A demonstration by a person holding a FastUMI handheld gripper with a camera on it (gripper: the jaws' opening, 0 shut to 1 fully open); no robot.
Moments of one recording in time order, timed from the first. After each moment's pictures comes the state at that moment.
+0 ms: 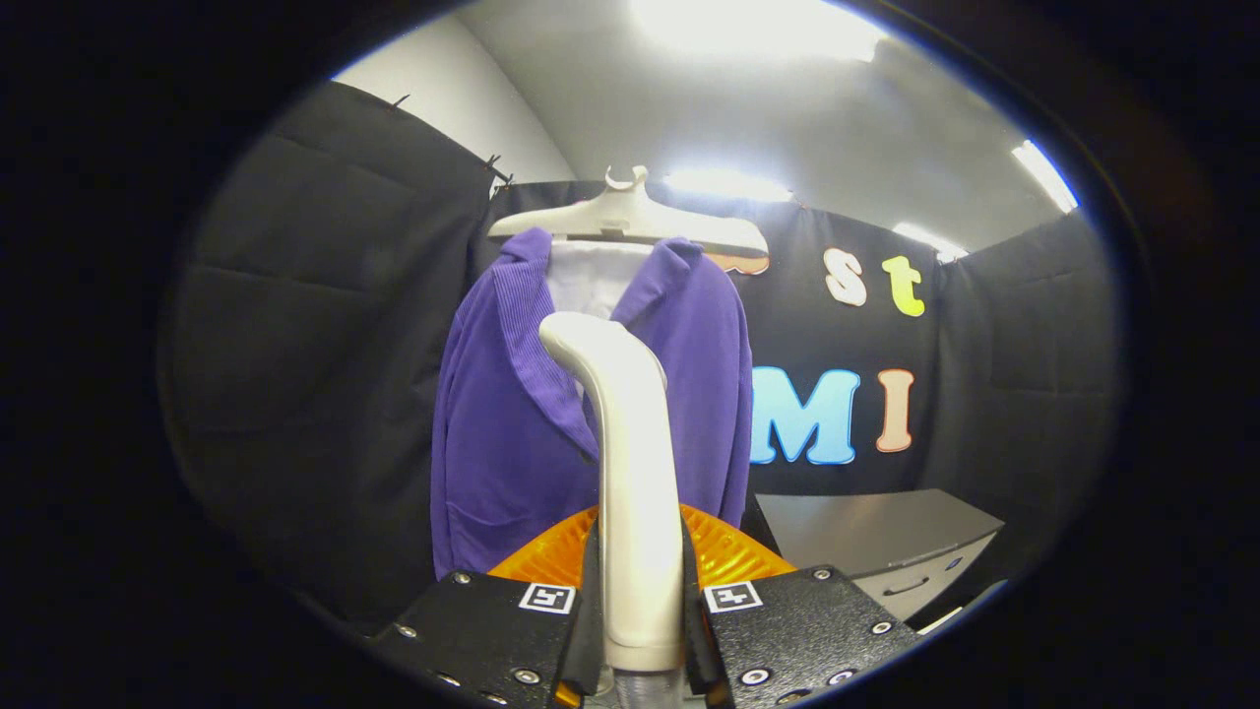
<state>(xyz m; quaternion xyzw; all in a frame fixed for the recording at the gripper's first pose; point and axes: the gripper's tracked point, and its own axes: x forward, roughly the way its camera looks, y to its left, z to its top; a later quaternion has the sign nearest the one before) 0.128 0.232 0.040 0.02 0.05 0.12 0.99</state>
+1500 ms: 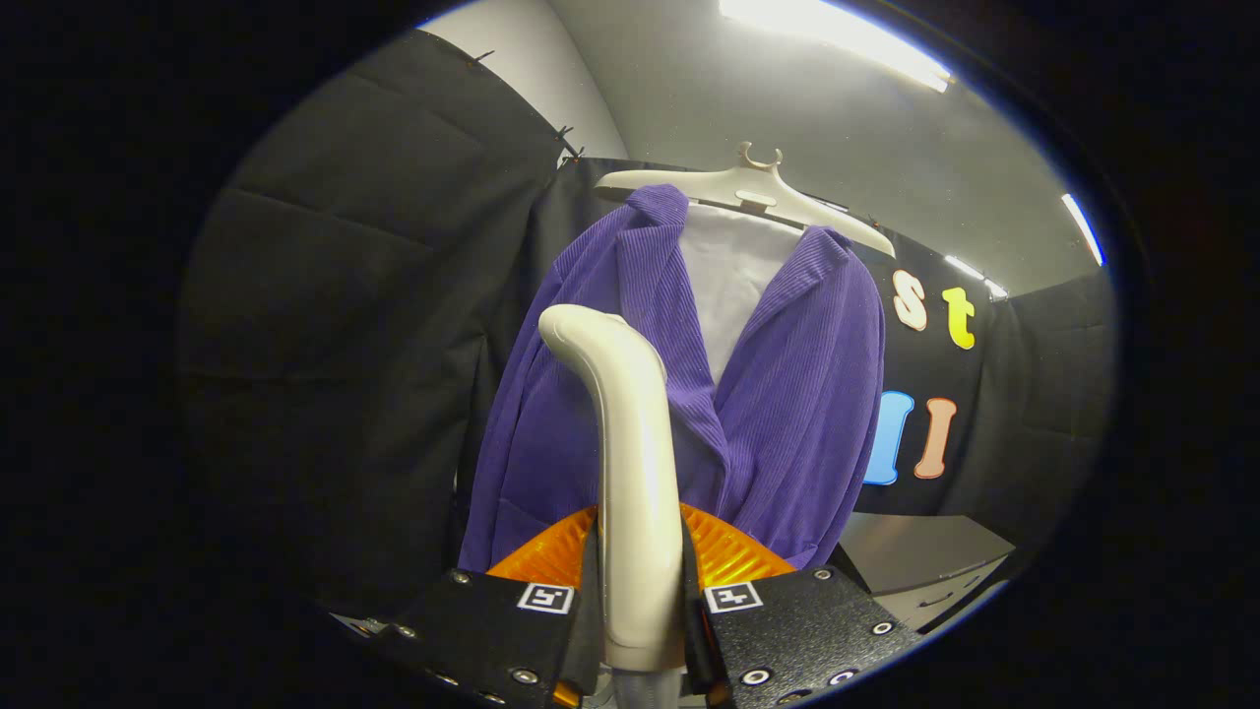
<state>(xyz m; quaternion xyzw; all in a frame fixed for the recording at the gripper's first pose) 0.140 0.350 -0.021 -0.06 0.06 0.15 0.99</state>
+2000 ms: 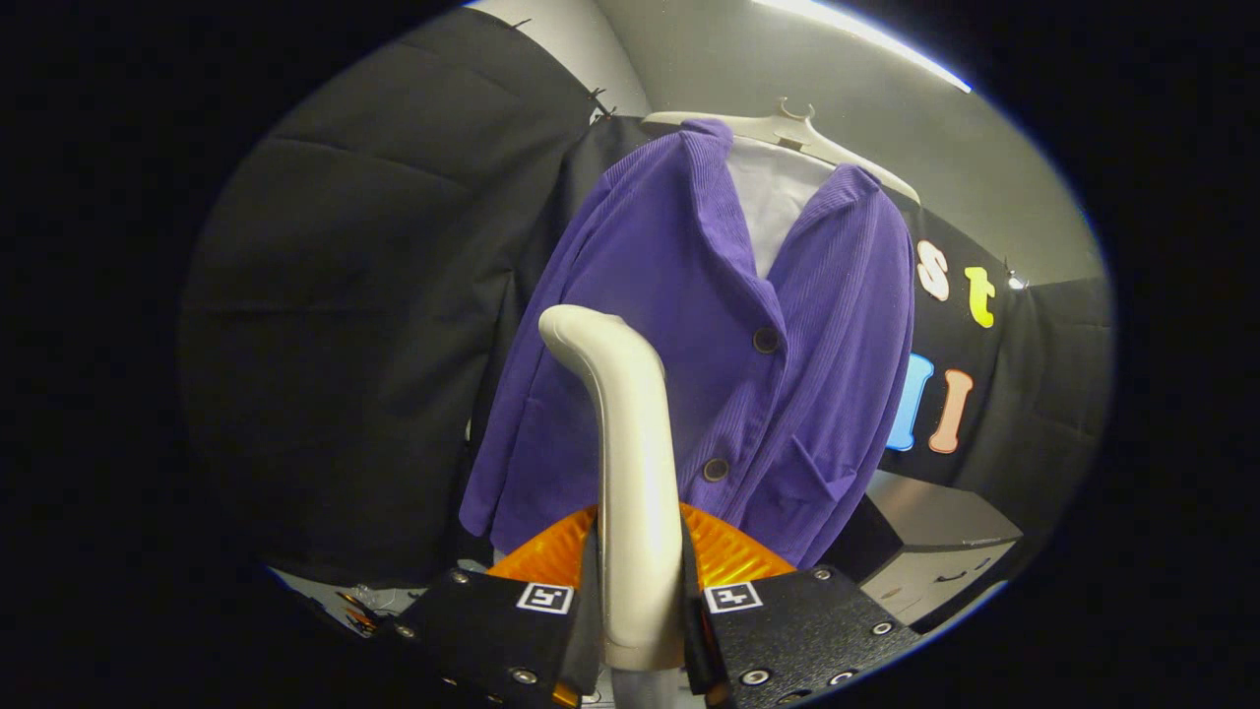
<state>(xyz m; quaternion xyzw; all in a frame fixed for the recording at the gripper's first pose) 0.110 0.361 -0.117 -0.09 0.13 0.18 0.97</state>
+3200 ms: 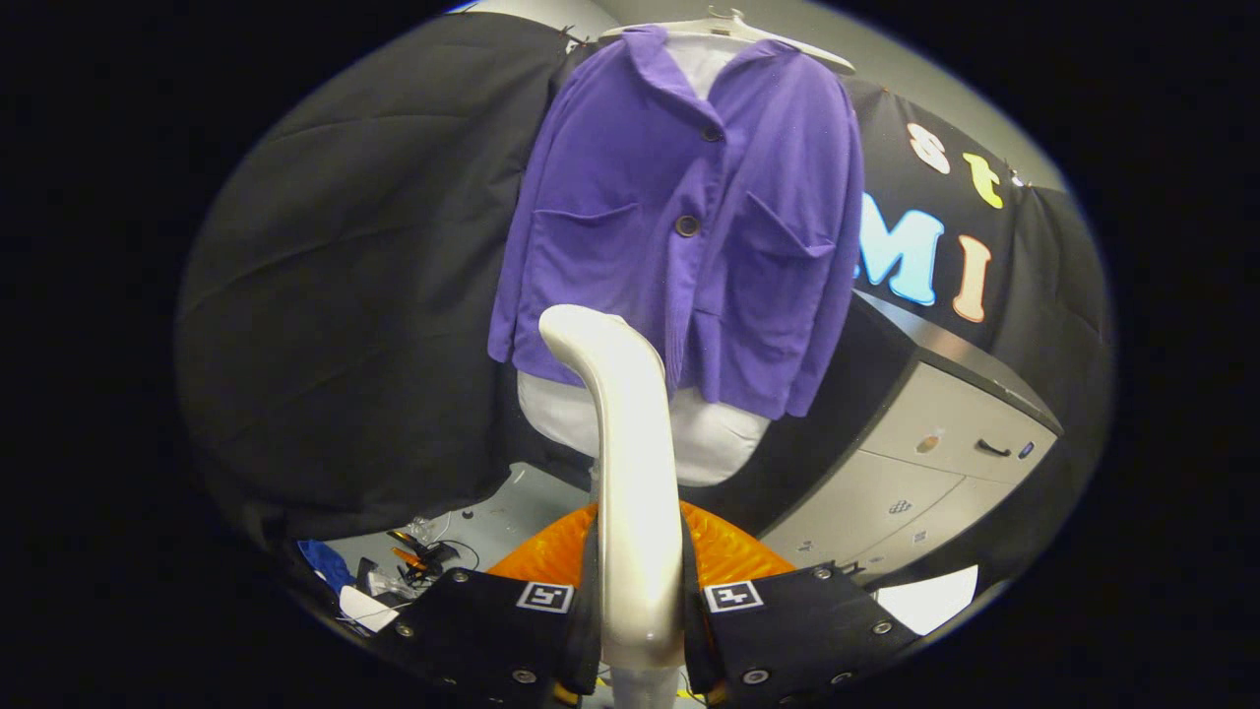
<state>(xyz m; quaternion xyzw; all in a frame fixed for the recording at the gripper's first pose) -0.004 0.252 -0.235 -0.04 0.30 0.20 0.93</state>
